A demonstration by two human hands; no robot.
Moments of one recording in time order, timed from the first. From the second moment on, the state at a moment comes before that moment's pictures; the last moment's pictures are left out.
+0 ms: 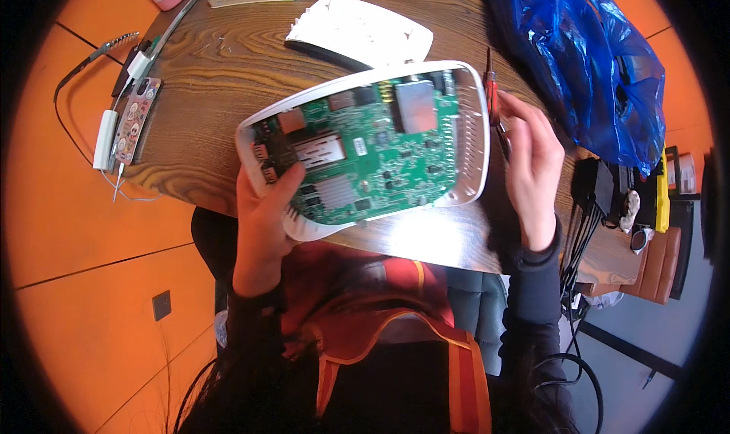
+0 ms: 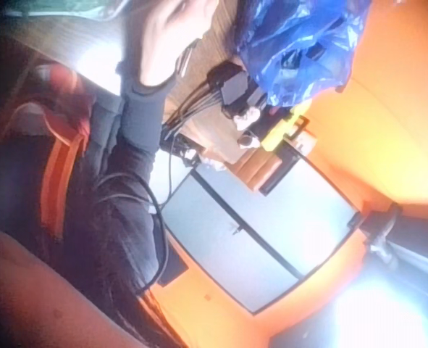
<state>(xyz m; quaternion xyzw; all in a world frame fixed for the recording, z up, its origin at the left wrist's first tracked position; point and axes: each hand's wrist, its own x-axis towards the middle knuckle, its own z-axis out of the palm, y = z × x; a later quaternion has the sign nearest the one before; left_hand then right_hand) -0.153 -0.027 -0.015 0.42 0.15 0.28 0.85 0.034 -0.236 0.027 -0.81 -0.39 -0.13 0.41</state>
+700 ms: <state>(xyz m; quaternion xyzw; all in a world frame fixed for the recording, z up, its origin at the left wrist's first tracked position) -0.141 -0.014 -0.026 0.70 -0.14 0.33 0.62 0.020 -0.228 -0.001 -0.74 -0.48 -0.02 0.48</state>
